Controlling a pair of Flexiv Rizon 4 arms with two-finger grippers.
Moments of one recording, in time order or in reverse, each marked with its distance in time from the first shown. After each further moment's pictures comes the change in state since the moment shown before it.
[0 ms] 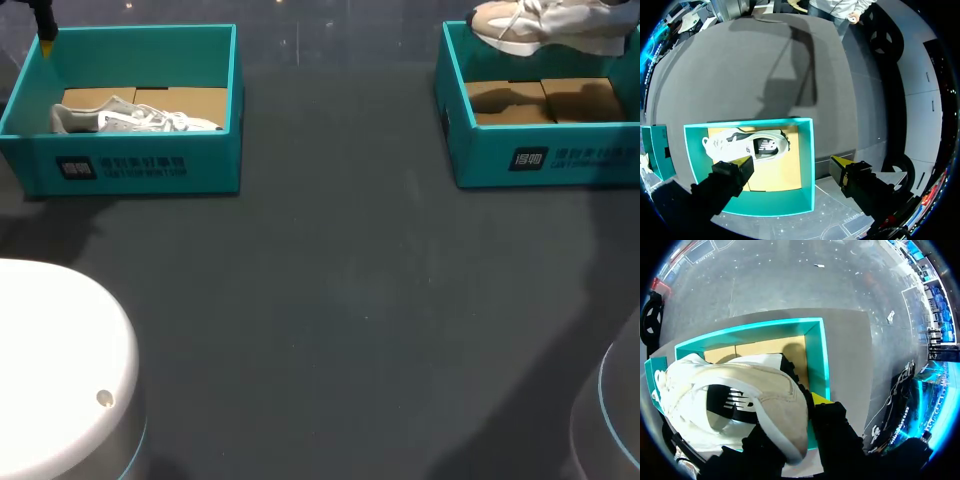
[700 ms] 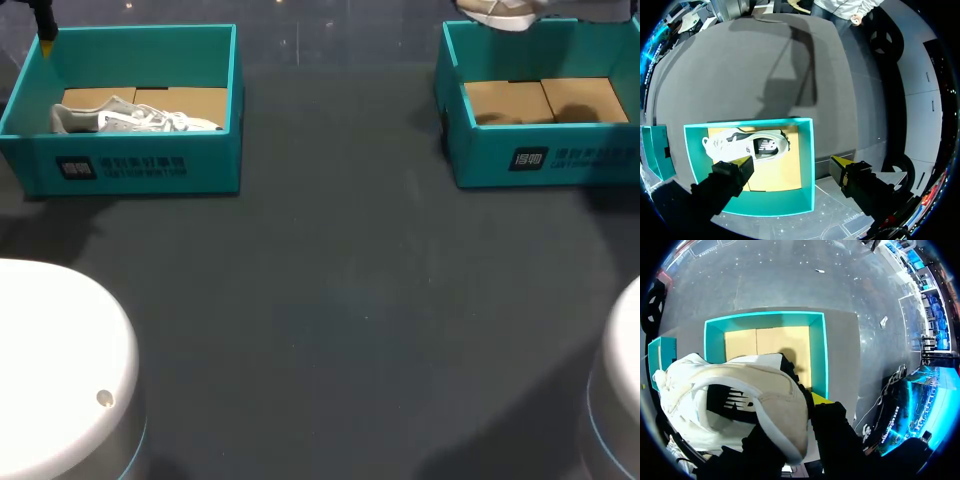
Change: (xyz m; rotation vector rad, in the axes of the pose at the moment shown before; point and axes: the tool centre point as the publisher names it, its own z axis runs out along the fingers) left arm 0.000 0.000 0.000 0.000 0.000 0.000; right arm 0.036 -0.067 -0.111 -0.010 -0.057 -0.061
